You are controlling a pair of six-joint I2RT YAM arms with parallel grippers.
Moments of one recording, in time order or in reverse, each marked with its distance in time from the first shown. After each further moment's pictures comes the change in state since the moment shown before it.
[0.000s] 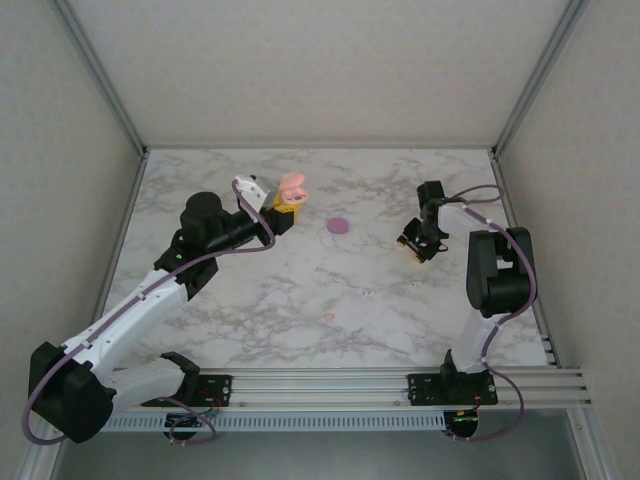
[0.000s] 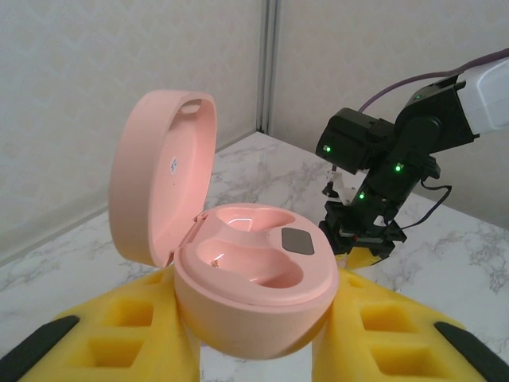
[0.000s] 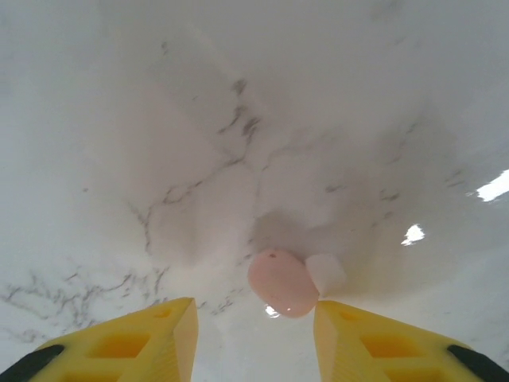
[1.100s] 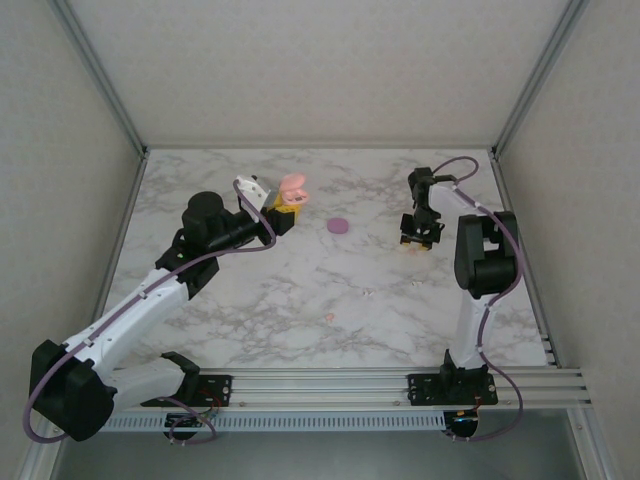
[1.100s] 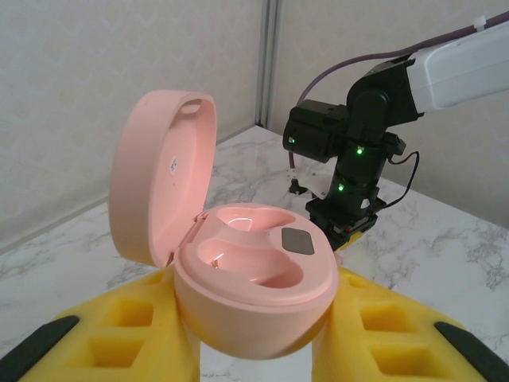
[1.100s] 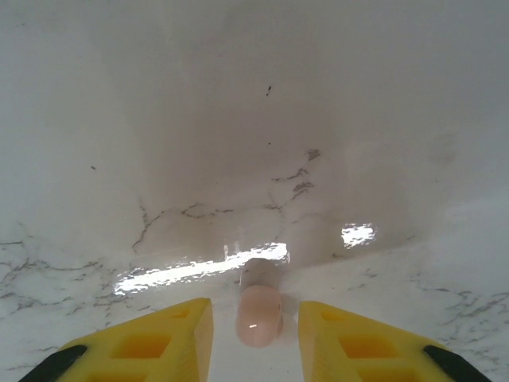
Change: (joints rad) left arm 0.000 0.010 0.000 -0.008 0.000 -0.011; right arm 0.020 0.184 0.293 -0.293 0.142 -0.485
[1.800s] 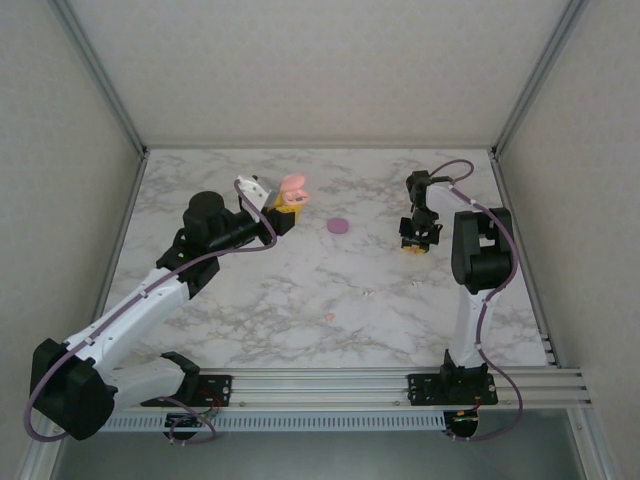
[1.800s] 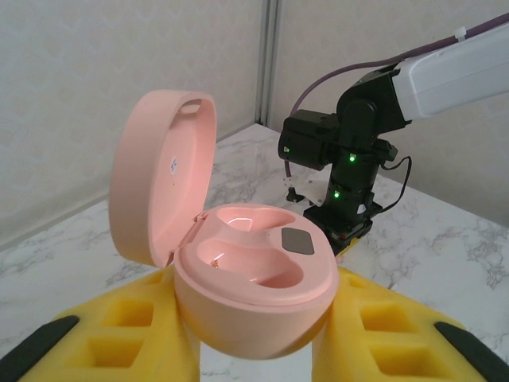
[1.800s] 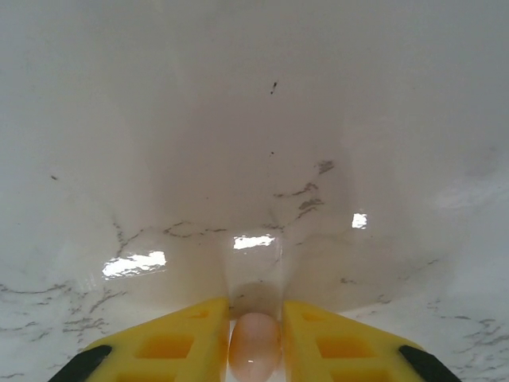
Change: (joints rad) left arm 0.000 0.006 0.000 0.000 0.000 0.000; right arm 0.000 0.047 0.013 -0.009 0.000 -0.023
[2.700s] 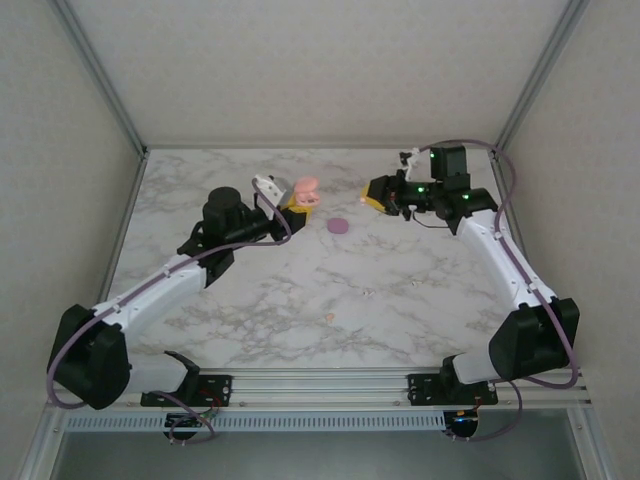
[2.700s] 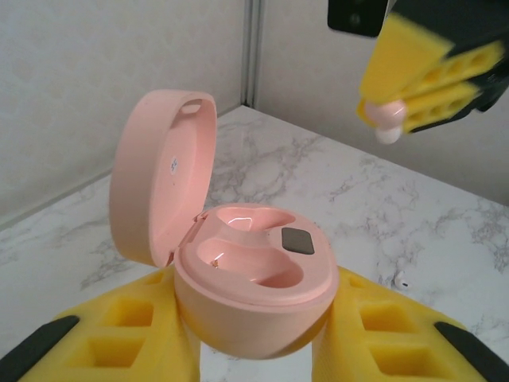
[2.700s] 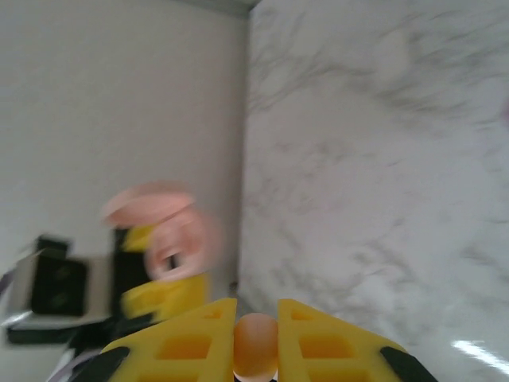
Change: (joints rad) left arm 0.000 0.185 0.003 0.143 0.067 0.023; right arm 0.119 -0.643 -0.181 0.520 -0.886 0.491
